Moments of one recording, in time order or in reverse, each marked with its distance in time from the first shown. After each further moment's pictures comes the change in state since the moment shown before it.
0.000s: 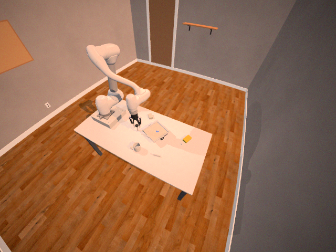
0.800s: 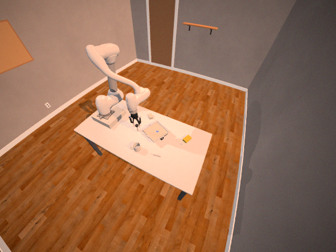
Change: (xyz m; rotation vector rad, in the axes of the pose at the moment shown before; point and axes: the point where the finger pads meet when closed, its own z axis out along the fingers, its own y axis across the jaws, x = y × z) arm 0.000 0.000 -0.011 0.000 0.000 0.000
